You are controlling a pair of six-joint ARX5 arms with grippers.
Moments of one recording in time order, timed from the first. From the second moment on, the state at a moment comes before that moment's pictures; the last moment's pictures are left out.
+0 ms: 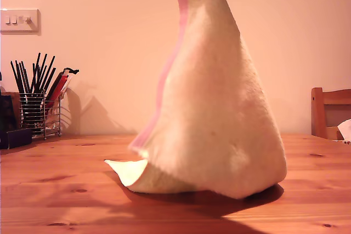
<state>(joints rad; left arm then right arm) -0.71 1.68 1.93 -1.25 0.53 0.67 0.71 1.30 1.29 -0.76 -0.18 -0.68</state>
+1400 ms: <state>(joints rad) -0.48 1.93 1.93 -1.29 0.70 0.68 0.60 1.30 1.48 -0.68 -0.20 -0.58</state>
